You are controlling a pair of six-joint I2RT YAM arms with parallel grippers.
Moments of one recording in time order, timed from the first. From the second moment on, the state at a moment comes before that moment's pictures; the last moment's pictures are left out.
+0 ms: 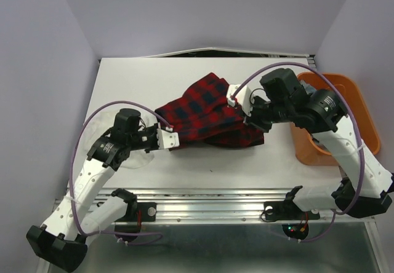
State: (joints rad) left arm -0.41 0.83 0.85 -0.73 0.51 1.00; right arm 0.77 1.29 1.79 -1.33 -0.15 -0.52
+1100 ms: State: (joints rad) left arm -0.12 1.79 1.35 -0.60 0.64 0.56; right arm 0.46 2.08 1.99 -0.57 -0.05 -0.90
